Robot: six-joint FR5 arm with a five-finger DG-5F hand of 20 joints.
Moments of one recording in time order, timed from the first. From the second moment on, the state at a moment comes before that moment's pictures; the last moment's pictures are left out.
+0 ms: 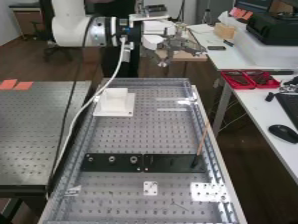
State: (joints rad) arm 1.75 -1.87 -1.62 -2.82 -1.46 -0.80
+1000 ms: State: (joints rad) arm 1.82 -2.14 -1.48 -2.83 -1.51 -0.77
